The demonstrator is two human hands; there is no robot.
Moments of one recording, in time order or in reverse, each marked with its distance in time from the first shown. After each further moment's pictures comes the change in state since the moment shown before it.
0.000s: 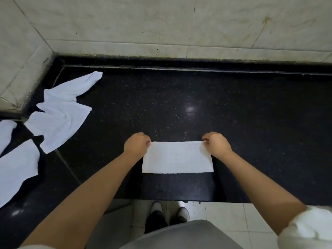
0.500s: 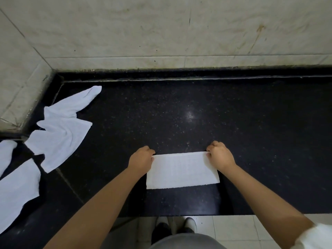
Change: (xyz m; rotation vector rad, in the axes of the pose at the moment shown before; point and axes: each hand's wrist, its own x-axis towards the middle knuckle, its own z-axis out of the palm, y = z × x) left_hand 0.009 -0.005 0.012 0.092 -0.035 0.124; right_hand 0.003 0.006 0.016 -0.151 0.039 0.002
